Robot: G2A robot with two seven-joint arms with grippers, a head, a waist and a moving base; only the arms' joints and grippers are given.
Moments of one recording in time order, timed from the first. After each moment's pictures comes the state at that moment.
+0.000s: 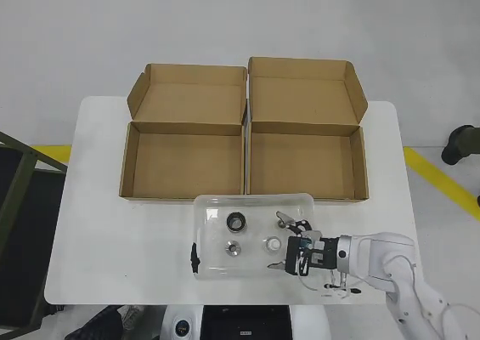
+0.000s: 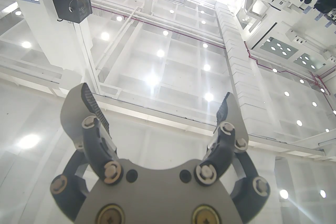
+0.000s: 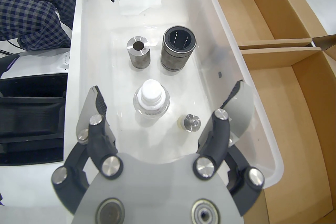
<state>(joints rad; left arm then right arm) -0.03 -0.30 -0.61 -1.22 3.05 0.21 0.06 -1.52 -1.09 1.32 -1.98 -1.51 -1.01 0.20</state>
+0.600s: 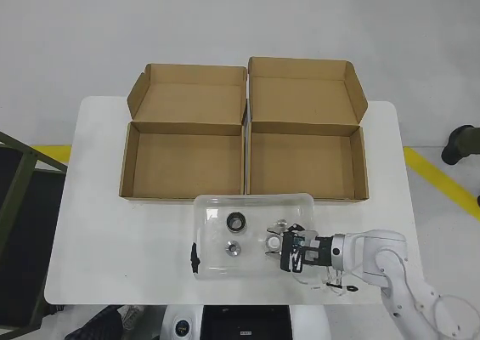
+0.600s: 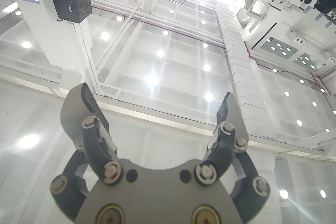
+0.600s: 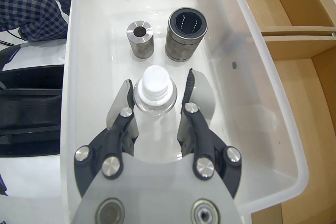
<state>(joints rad) -0.03 -0.30 -0.61 -1.22 3.05 0.21 0.06 -1.47 -1.08 1.27 -1.93 -1.49 -1.00 0.25</state>
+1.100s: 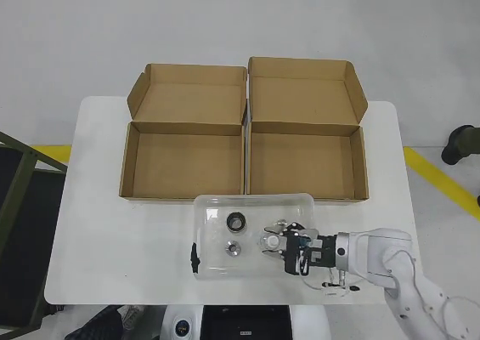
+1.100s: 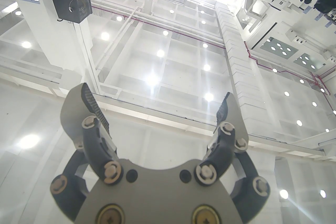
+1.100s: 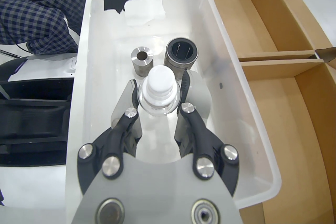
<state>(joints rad) -0.03 -0.30 -0.61 -1.22 3.05 0.21 0.06 -1.48 -1.06 1.29 -1.99 -1.43 -1.01 0.18</state>
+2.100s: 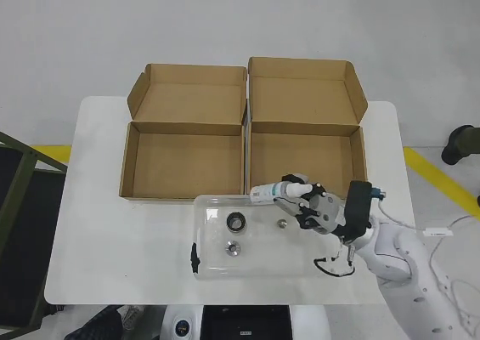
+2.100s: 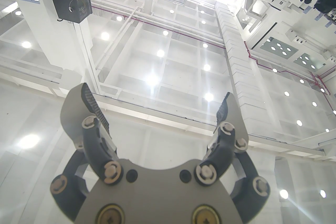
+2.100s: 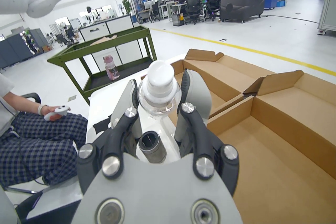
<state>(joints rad) -0.03 -0.30 -0.61 -1.22 3.05 0.21 0.06 -1.43 -1.08 1.31 -1.88 -0.87 -0.79 -0.08</state>
